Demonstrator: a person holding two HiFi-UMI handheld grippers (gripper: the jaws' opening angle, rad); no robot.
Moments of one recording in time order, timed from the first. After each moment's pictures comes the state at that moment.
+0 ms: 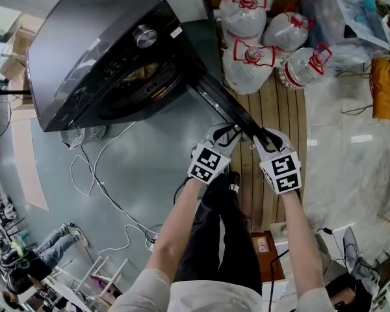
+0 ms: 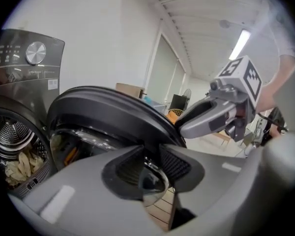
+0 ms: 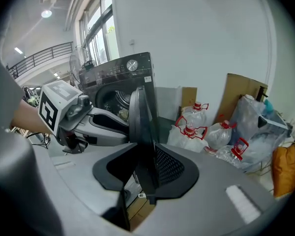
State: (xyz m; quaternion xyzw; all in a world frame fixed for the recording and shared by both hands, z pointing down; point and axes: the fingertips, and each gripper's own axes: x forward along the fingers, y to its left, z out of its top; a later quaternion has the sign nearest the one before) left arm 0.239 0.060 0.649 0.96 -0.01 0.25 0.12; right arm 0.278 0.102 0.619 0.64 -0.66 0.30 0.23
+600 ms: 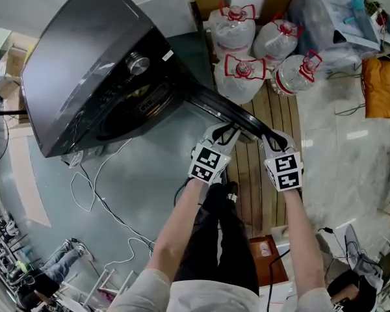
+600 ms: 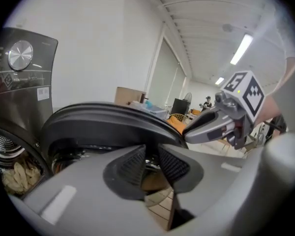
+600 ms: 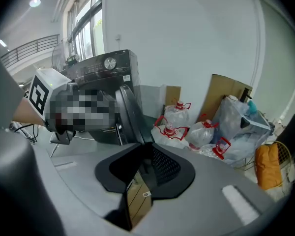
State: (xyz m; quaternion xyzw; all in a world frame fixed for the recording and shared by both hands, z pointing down) left arm 0.287 0.015 0.631 0.97 -0.01 0.23 0.12; right arm 0.347 0.091 0.617 0.69 -0.60 0.31 0.26
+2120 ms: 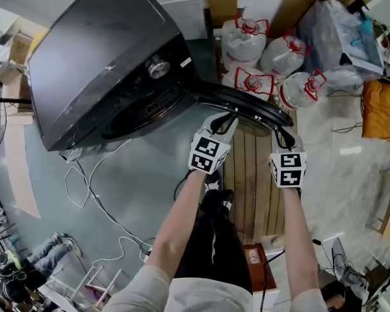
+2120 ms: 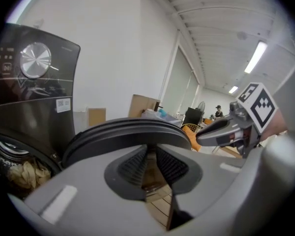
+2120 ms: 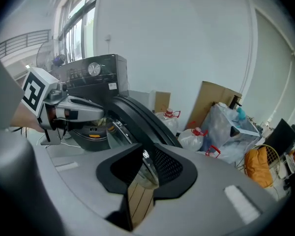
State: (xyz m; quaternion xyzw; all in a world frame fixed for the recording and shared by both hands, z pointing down) left arm 0.297 -0.070 0.604 0.96 -0.08 0.21 0.15; right arm 0.385 0.040 0.587 0.74 -0.55 0.29 0.26
